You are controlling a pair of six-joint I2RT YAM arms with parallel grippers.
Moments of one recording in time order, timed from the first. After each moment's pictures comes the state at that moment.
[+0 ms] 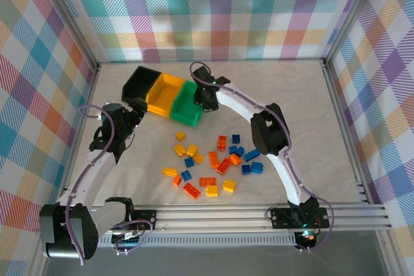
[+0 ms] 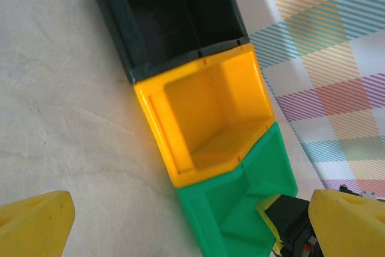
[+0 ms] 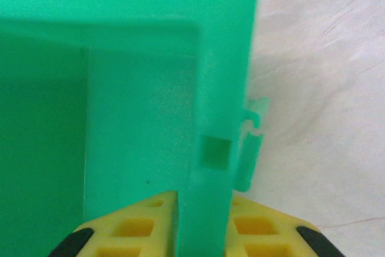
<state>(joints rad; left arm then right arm) -0.04 1.05 0.66 -0.15 0.03 -1.00 0.65 2.41 2.14 -0.79 0.05 0.93</state>
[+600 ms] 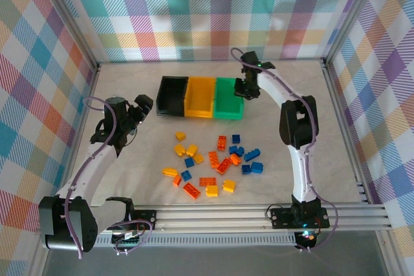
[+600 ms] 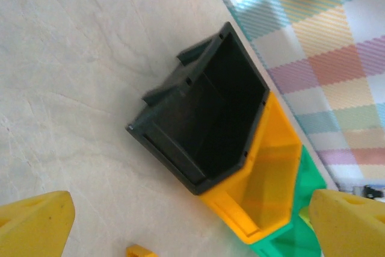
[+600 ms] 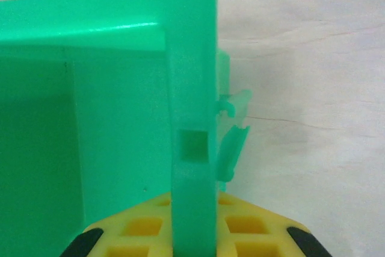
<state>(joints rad) -0.08 1.11 0.75 -0.21 0.09 -0.97 0.32 2.24 1.95 -0.89 -0.14 0.43</state>
